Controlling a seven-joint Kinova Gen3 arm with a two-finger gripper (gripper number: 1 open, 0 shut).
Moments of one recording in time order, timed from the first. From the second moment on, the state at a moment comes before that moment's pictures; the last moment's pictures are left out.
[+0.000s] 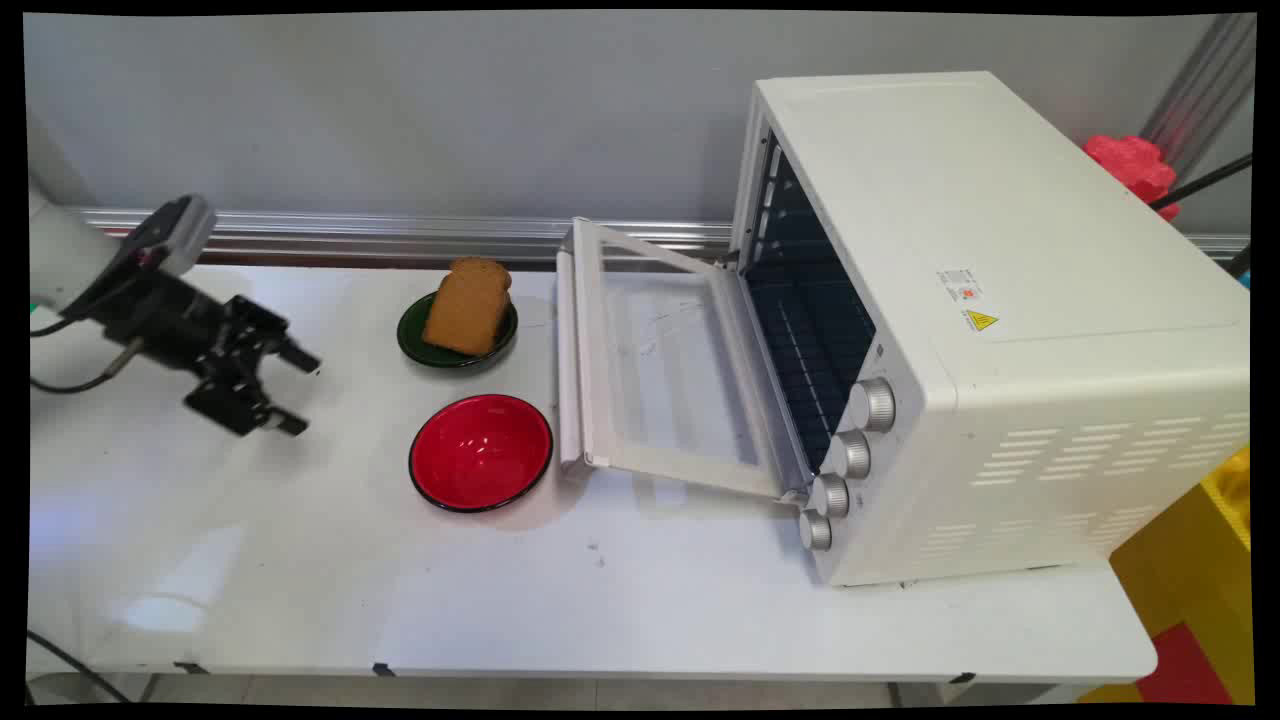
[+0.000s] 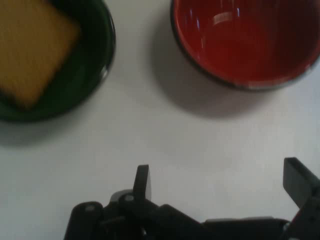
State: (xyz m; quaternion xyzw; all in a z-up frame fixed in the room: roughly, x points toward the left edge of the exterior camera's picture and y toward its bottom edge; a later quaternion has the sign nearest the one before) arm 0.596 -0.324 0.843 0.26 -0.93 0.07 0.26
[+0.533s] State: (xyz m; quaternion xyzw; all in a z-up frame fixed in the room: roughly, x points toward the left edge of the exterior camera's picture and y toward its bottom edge) arm 0.551 -0.364 0.858 0.26 -0.88 0.12 0.37
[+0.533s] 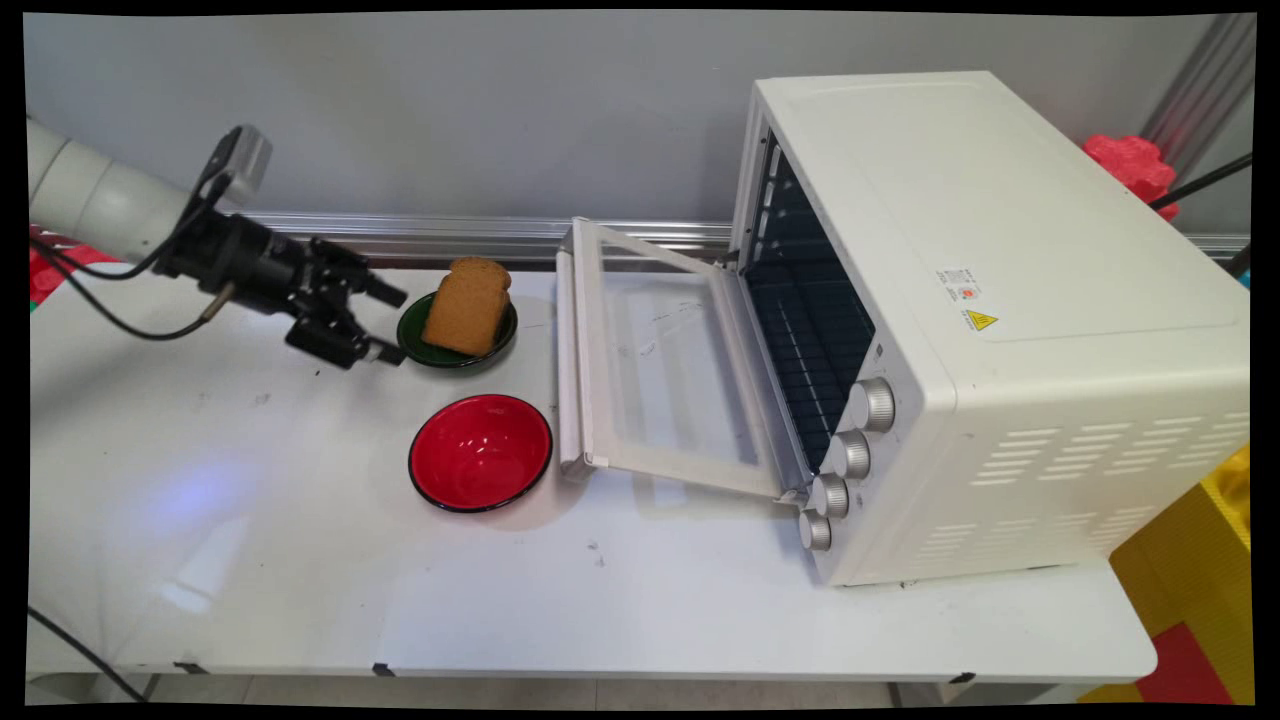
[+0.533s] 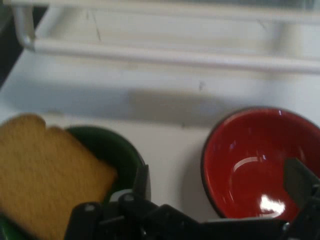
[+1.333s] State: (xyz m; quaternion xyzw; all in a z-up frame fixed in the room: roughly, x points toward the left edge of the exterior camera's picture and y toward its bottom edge) arm 0.528 -0.390 0.854 0.21 -0.89 0.11 0.39
